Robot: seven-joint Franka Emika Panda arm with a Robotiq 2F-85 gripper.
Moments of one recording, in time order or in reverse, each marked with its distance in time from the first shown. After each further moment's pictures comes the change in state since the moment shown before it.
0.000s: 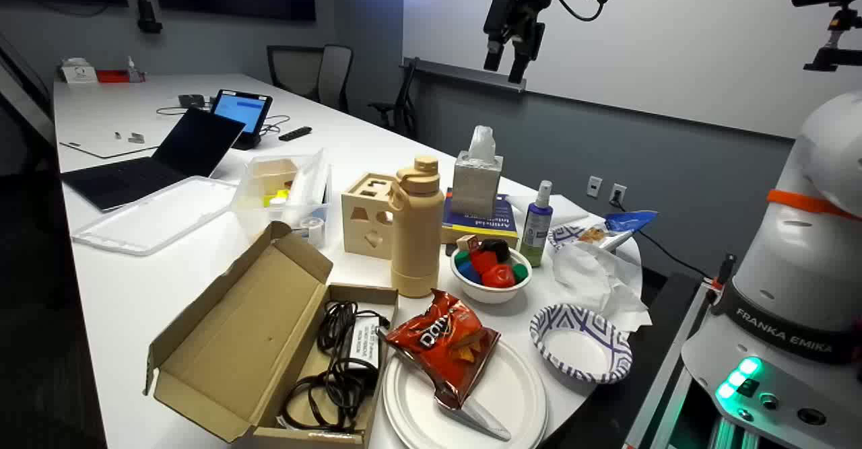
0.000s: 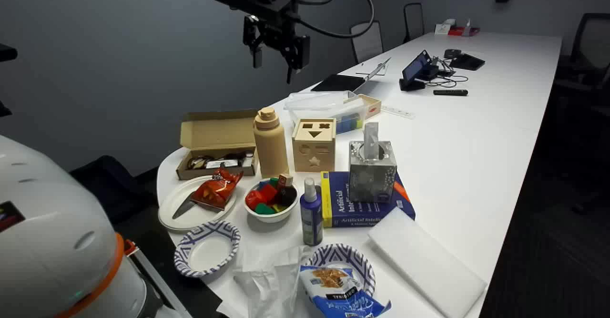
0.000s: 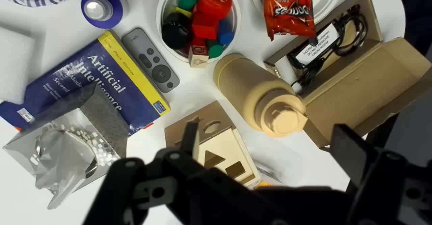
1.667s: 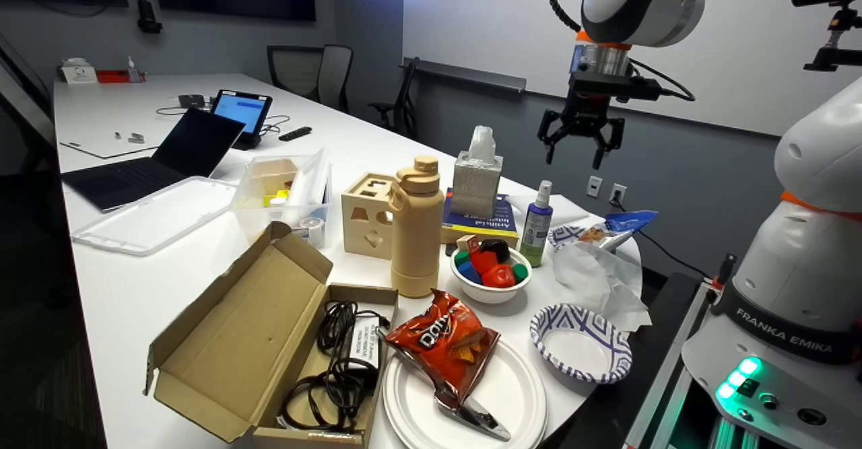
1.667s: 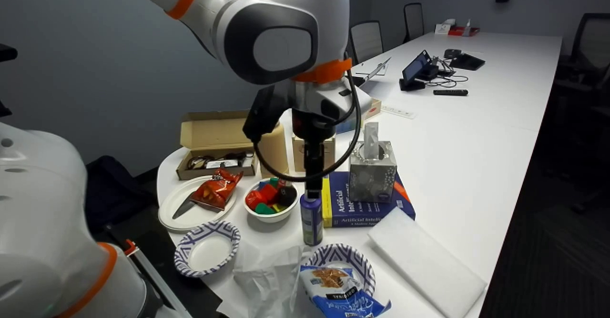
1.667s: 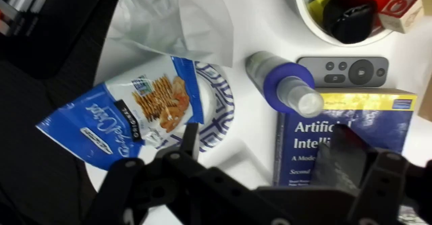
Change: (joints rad) arm -0.387 0.003 0.055 -0.408 -0.198 0.355 0.739
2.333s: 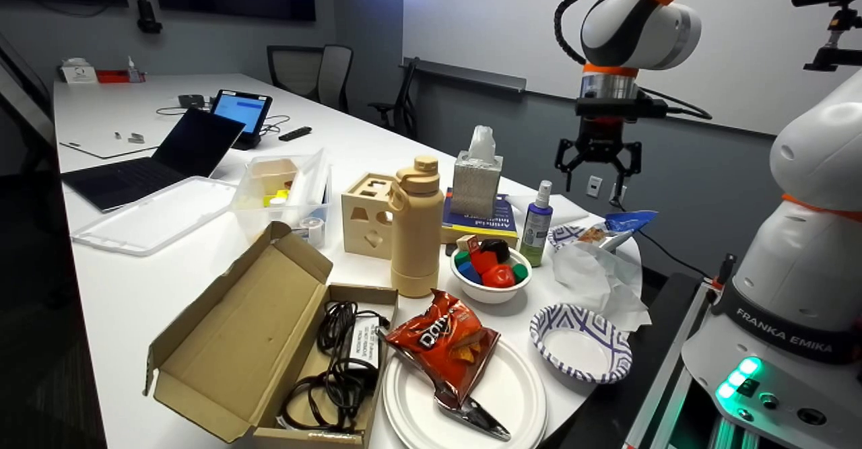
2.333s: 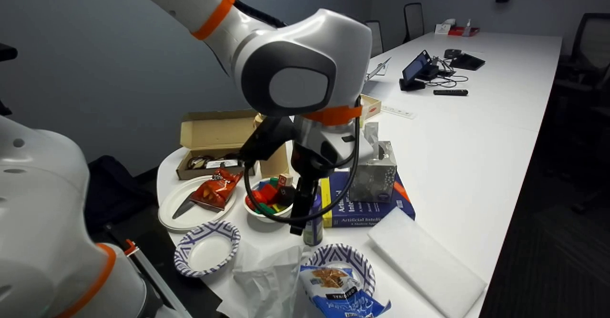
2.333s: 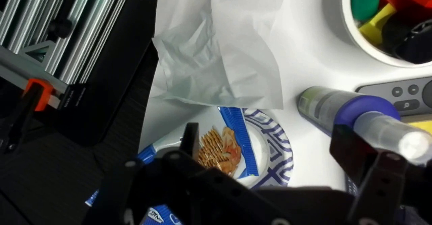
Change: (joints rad) arm -0.039 0.109 -0.048 -0.011 0.006 -0.073 0.064
